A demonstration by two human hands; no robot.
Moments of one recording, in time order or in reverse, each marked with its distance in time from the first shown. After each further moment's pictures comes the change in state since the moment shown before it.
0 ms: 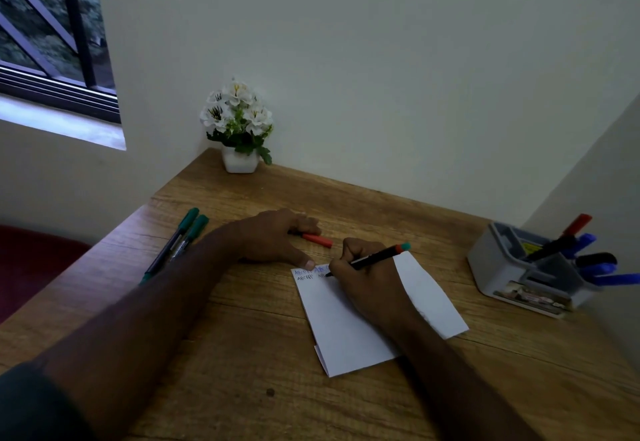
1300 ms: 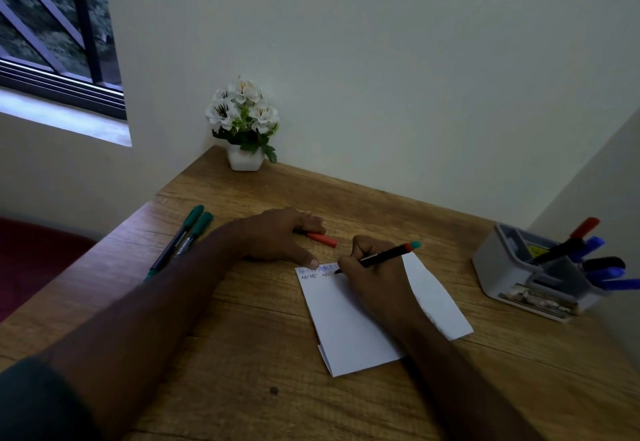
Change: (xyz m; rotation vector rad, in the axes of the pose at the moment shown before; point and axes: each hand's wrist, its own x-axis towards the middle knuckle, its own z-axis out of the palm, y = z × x) left_hand -0.003 0.007 -0.001 0.020 -0.001 0.015; right_hand -0.001 0.000 -0.003 0.009 0.039 0.016
